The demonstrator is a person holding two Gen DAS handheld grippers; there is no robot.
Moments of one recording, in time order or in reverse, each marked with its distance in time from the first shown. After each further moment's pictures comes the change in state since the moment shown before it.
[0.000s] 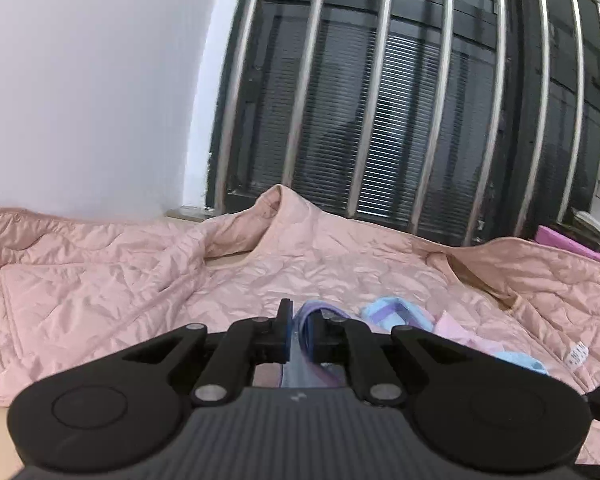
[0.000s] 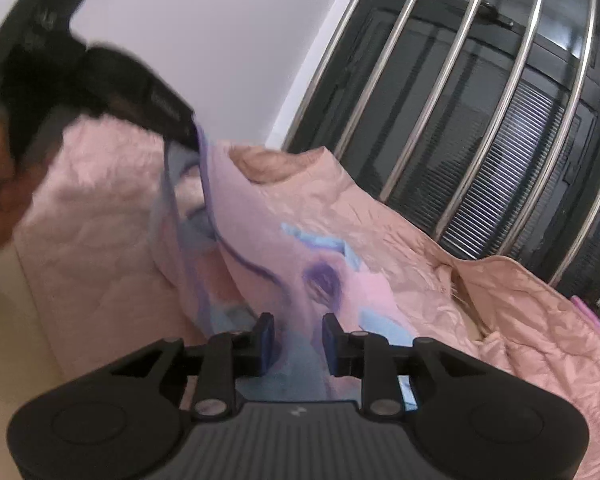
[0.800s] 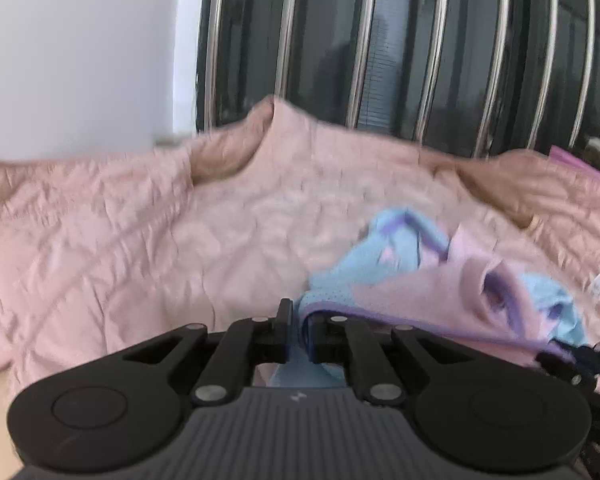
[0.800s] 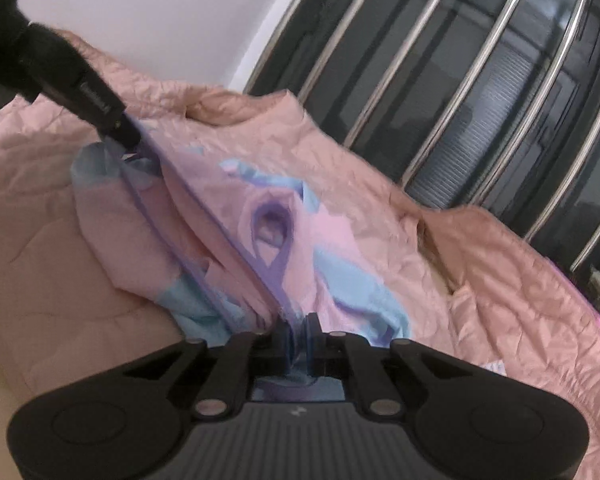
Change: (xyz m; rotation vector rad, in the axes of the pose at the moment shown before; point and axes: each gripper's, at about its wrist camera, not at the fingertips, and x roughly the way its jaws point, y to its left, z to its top) left arm 0.037 -0.010 -0.024 0.069 0.269 0.012; right arm 0.023 -0.009 -0.015 0.012 0.150 -0.105
